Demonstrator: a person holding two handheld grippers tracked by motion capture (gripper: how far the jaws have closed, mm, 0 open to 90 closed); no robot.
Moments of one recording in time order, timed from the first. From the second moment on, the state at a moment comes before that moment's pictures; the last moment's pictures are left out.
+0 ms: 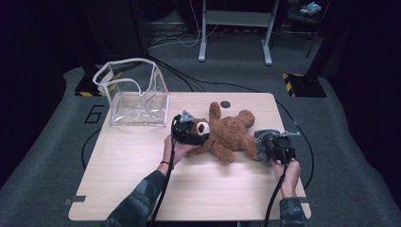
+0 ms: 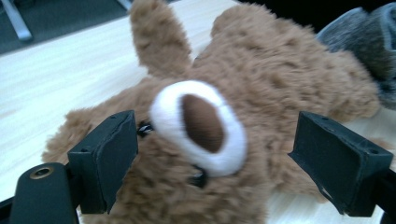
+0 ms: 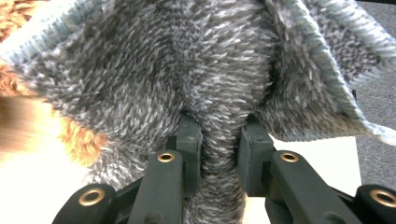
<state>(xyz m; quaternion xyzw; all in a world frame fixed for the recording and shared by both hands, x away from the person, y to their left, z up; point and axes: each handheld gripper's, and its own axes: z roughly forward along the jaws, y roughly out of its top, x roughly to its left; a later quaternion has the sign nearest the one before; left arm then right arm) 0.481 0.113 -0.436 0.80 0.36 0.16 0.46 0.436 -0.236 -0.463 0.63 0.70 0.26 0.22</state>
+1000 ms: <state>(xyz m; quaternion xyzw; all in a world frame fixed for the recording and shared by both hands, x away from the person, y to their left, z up) 0.417 0.031 -0.467 0.84 0.28 0.19 0.43 0.437 -0.235 -0.463 0.63 0.70 0.26 0.21</state>
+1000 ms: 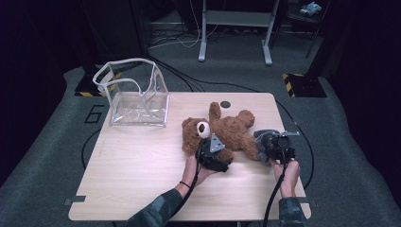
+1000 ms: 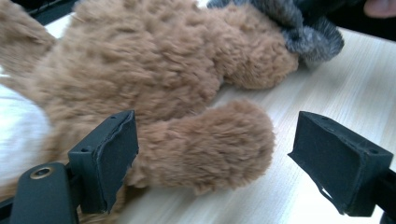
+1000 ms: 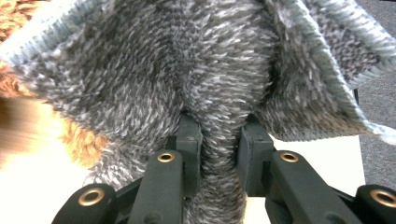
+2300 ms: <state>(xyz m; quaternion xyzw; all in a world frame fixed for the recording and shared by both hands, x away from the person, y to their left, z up) 0.447 0.057 -0.445 0.80 0.33 0.17 0.47 0.424 -0.241 -0.472 0.63 0.70 0.27 0.21</state>
